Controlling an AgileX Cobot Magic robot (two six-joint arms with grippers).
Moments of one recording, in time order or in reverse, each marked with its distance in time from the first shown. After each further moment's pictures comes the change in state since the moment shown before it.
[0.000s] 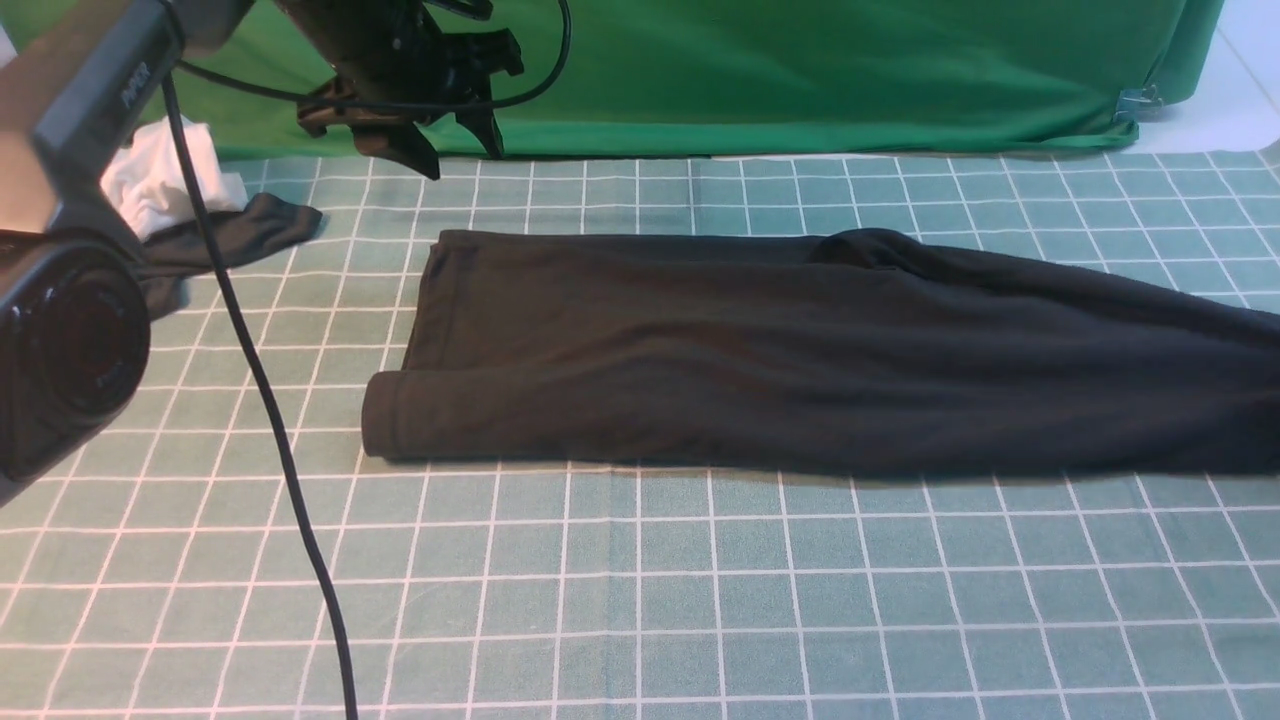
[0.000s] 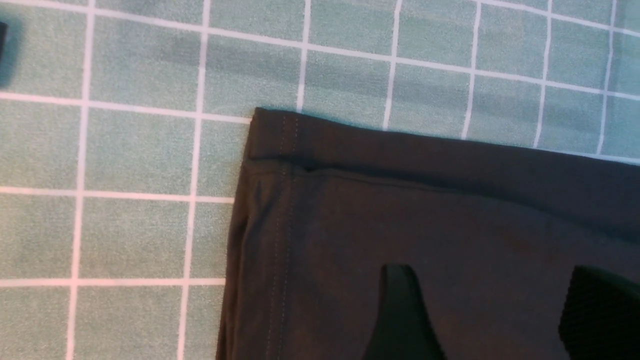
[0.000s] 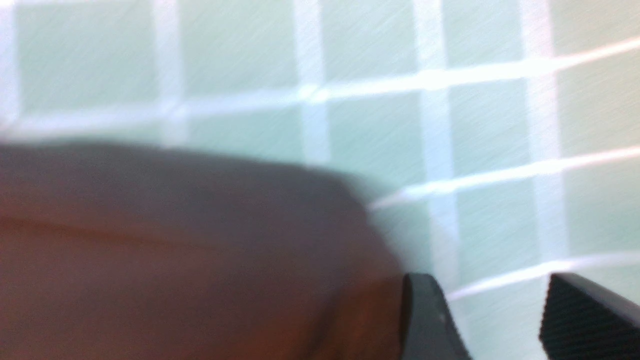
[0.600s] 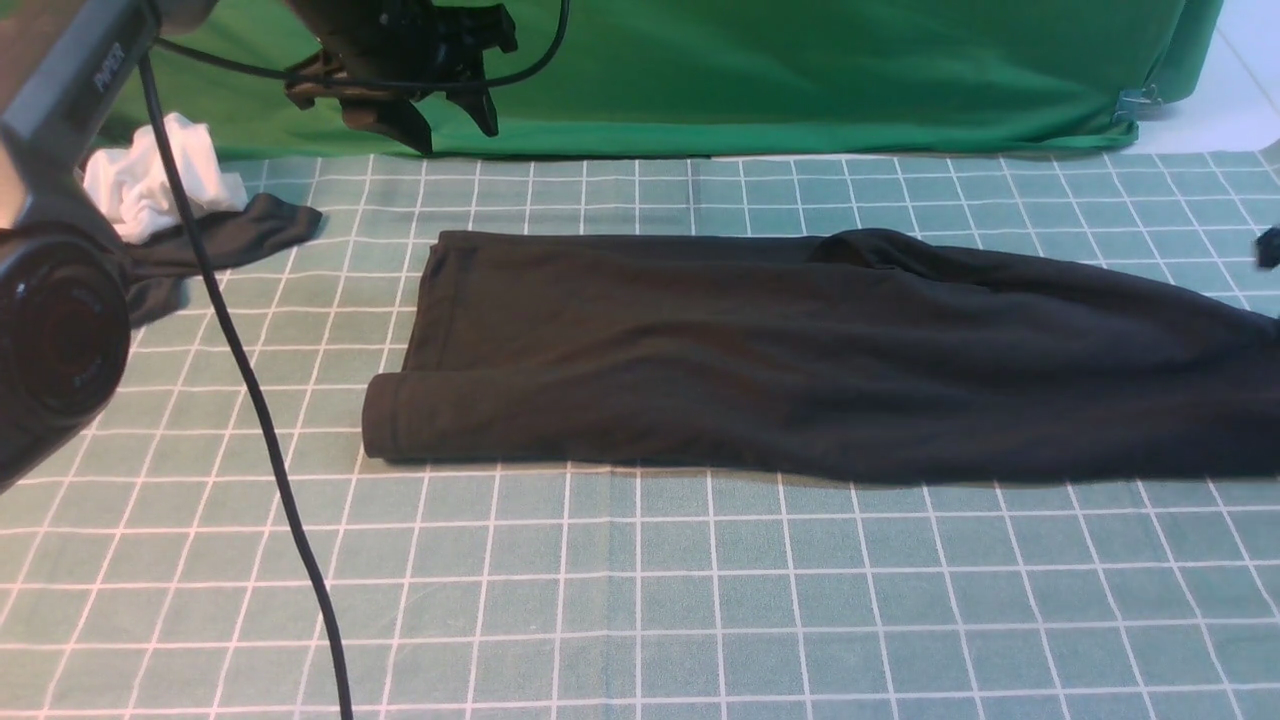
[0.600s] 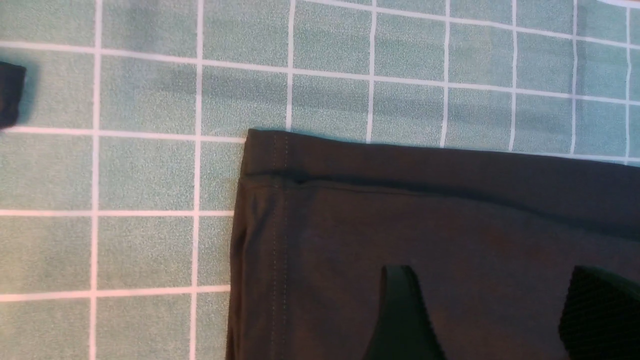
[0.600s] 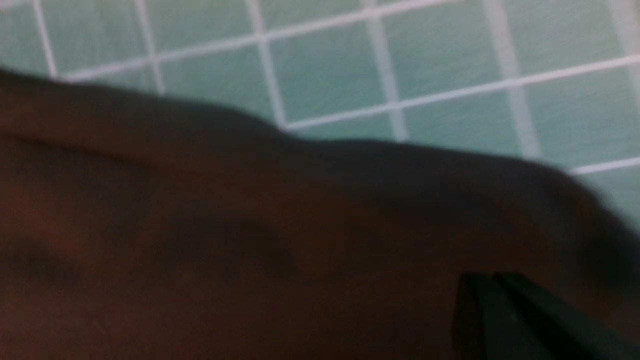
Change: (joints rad) right arm -0.010 0.106 -0.211 0.658 0.357 -0.438; left arm 0.000 -0.034 -0.001 0.021 0.000 0.029
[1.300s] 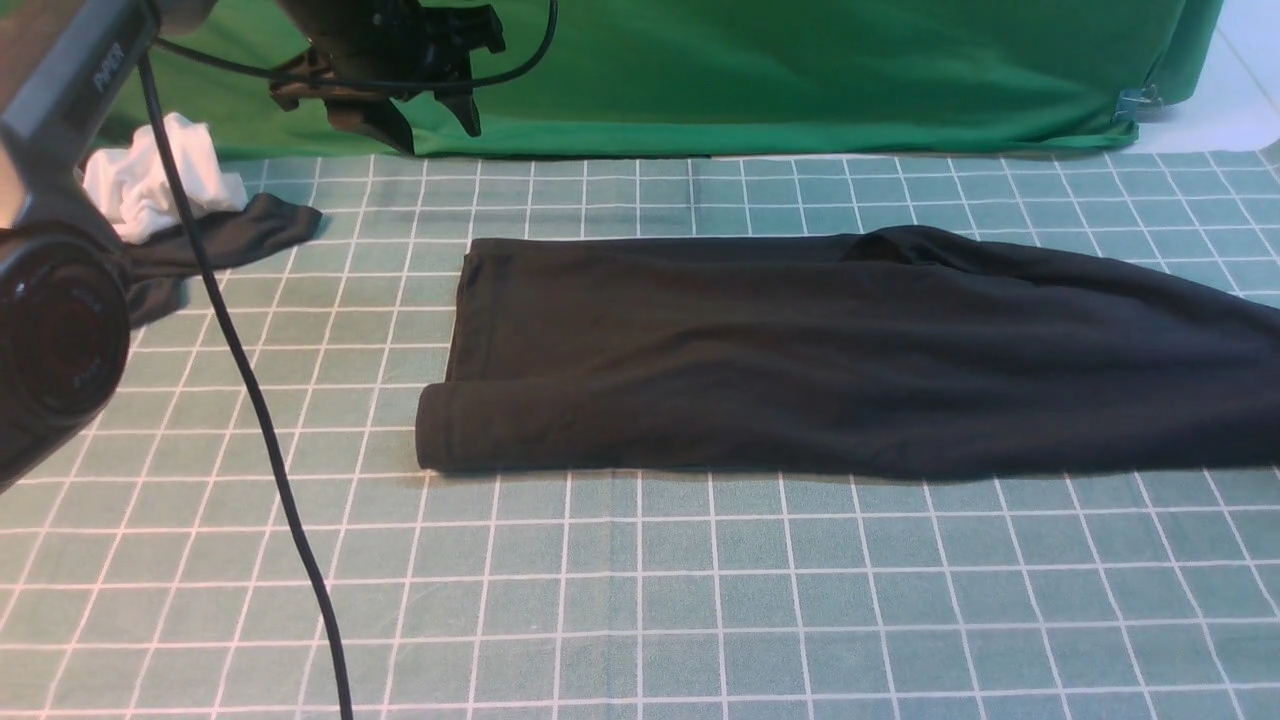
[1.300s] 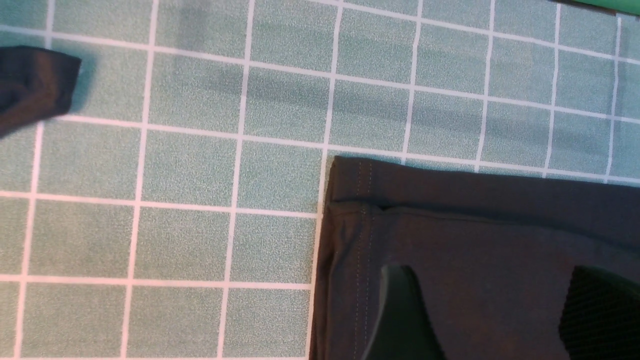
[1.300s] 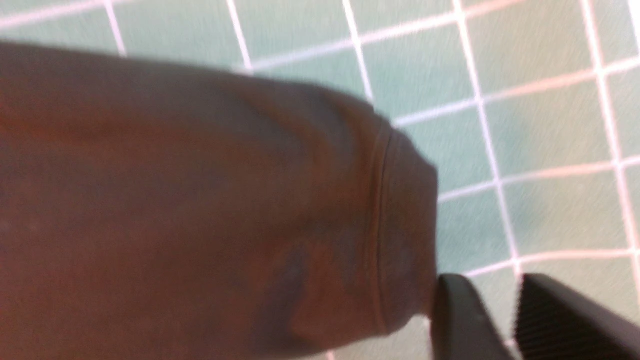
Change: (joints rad) right arm -0.089 -0.065 -0.040 -0.304 0.080 0.141; left arm 0.001 0.000 0.000 0.057 0.001 -0.064
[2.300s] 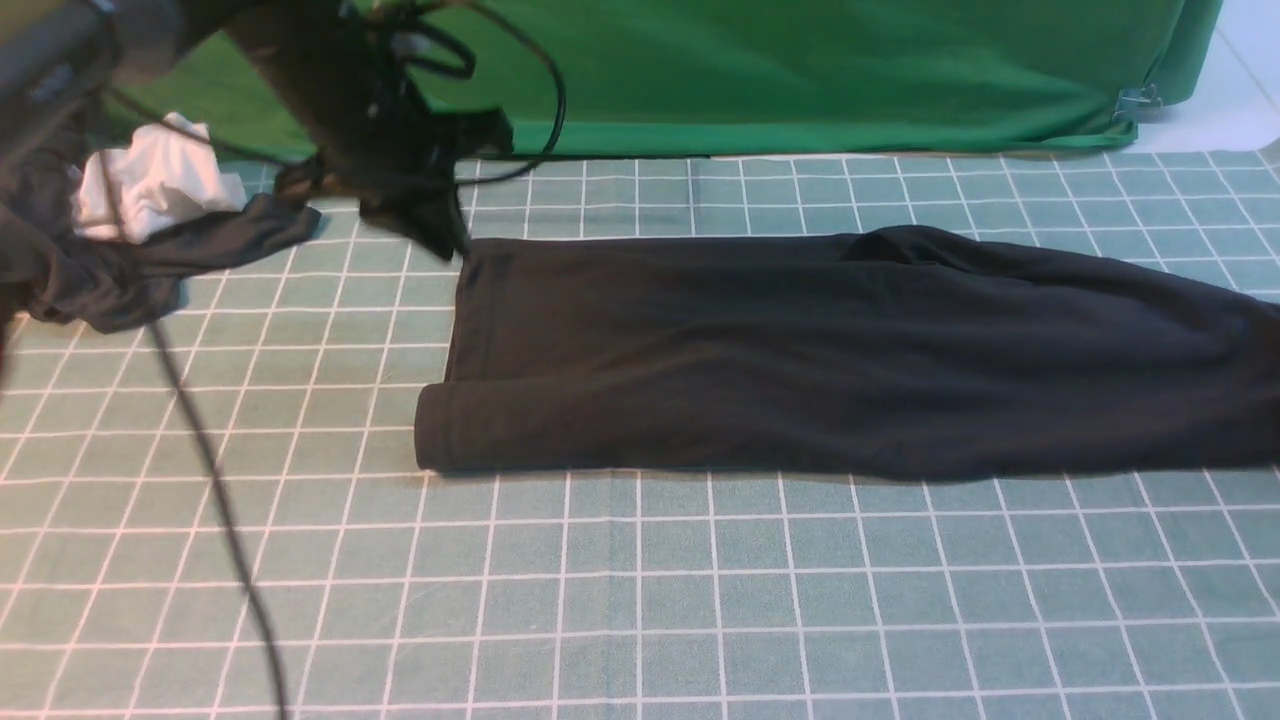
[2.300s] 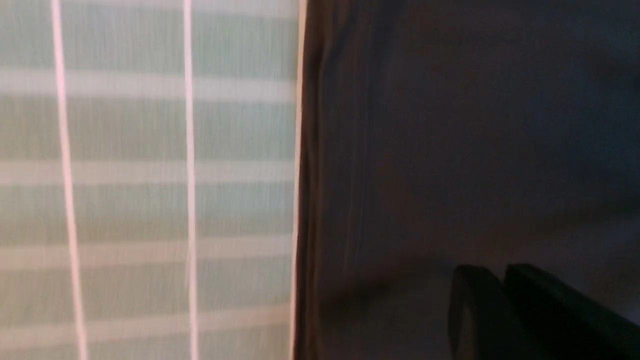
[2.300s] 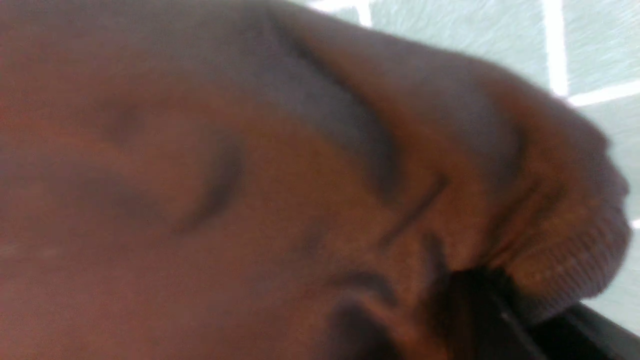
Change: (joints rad) right arm -0.001 0.096 0.014 0.172 -0.072 -0.107; left arm -0.001 -0.240 0.507 -0.121 -0.004 0.108
